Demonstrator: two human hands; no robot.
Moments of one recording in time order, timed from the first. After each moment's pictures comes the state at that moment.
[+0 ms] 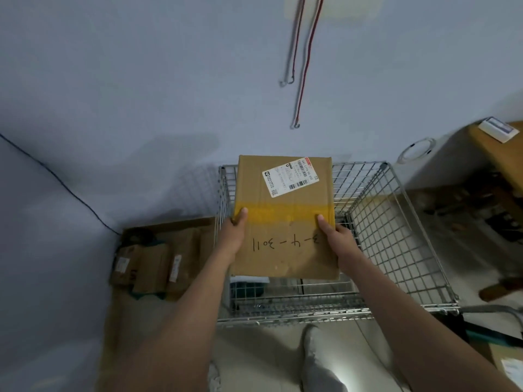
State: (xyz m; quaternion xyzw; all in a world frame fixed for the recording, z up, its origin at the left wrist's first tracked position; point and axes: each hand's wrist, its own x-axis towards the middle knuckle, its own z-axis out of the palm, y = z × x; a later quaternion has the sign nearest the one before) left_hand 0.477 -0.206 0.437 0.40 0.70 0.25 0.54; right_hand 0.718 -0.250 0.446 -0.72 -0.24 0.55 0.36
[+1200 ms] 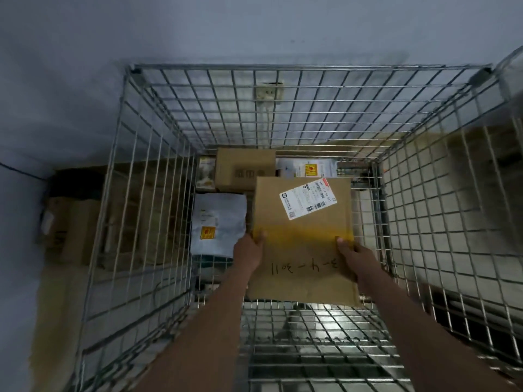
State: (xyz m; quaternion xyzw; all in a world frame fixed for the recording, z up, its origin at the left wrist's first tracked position) left_hand 0.644 -0.143 0.015 0.44 0.74 0.05 0.51; right_hand 0.895 -0.174 0.055 -0.79 -0.14 0.57 0.20
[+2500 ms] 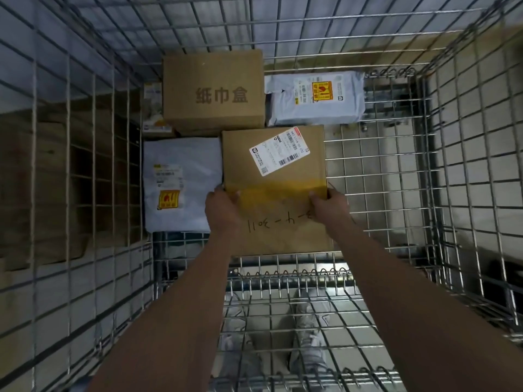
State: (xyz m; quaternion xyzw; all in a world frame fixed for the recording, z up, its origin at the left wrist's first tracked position) left_hand 0.630 -0.121 -0.256 0.47 0.82 0.11 0.31; right_hand 0.858 -0.135 -0.223 -0.84 -0.23 0.46 0.17
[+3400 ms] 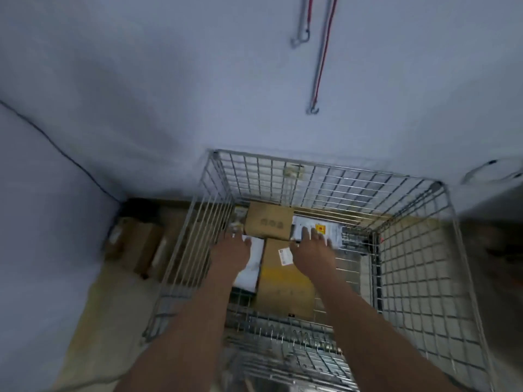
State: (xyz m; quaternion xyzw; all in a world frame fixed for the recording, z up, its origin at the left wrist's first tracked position) left_hand 0.572 -0.119 0.231 0.56 0.77 -0.10 0.31; right_hand 0.786 -0.107 0.260 -0.67 -0.69 0.26 -0.10
